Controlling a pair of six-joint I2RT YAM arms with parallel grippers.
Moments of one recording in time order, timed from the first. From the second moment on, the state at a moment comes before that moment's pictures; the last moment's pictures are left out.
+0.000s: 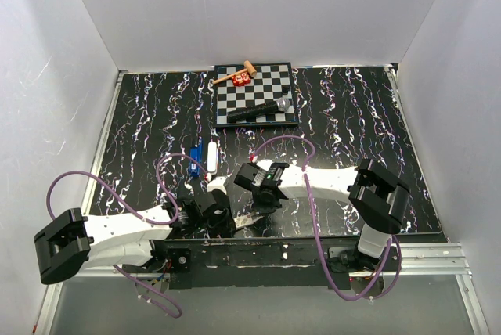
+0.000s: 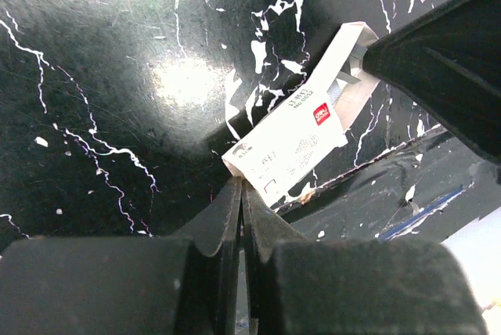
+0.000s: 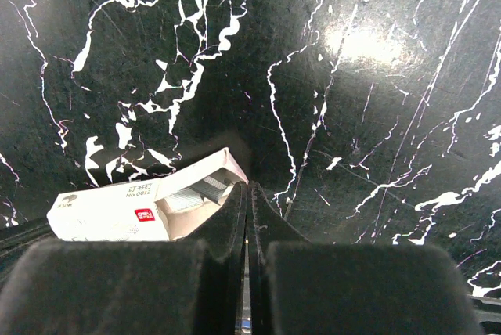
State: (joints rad) left arm -1.10 1.05 0.37 -0.23 -0.11 -0.98; right arm 1.16 1.73 1.10 -0.72 0.16 0.94
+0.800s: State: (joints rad) left arm -1.18 0.89 0.37 -0.26 -0.21 -1.10; right arm 1.16 1.69 1.08 -0.72 0.17 1.00
